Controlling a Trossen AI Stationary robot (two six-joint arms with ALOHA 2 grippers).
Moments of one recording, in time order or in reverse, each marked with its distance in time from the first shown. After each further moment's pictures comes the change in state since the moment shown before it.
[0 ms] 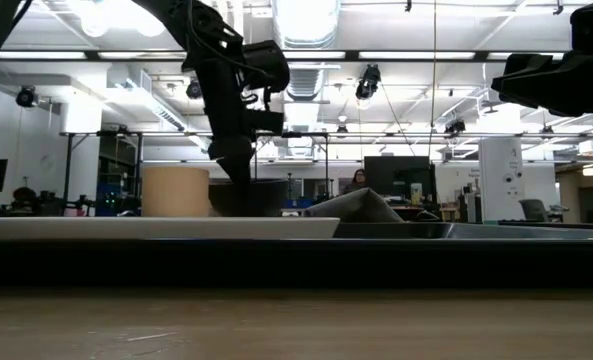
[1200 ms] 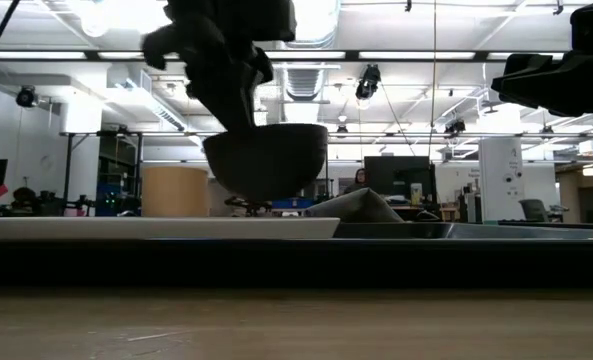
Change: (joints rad) left arm -0.510 0.000 0.143 -0.166 -0.007 -0.239; right arm 0.000 0.000 0.000 0.000 0.000 0.000
